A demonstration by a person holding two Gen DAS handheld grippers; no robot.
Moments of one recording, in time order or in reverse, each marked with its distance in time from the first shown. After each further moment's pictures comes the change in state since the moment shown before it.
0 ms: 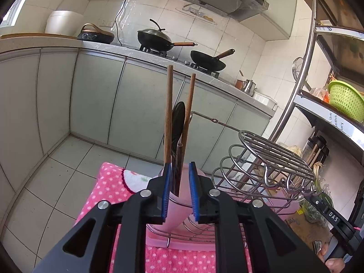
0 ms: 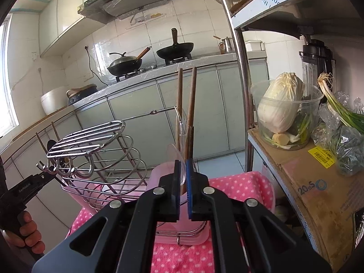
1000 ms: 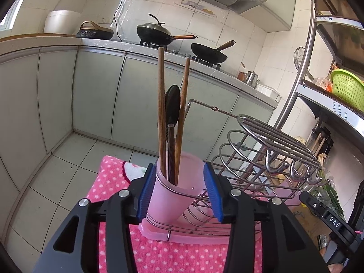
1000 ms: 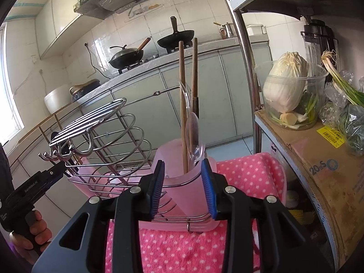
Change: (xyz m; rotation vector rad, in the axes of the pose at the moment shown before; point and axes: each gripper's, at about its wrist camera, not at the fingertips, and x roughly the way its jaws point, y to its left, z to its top) left arm 0.007 -0.014 -0.008 0.027 0.040 0.032; right arm 0.006 -0.002 -0.020 0.055 0.056 0.041
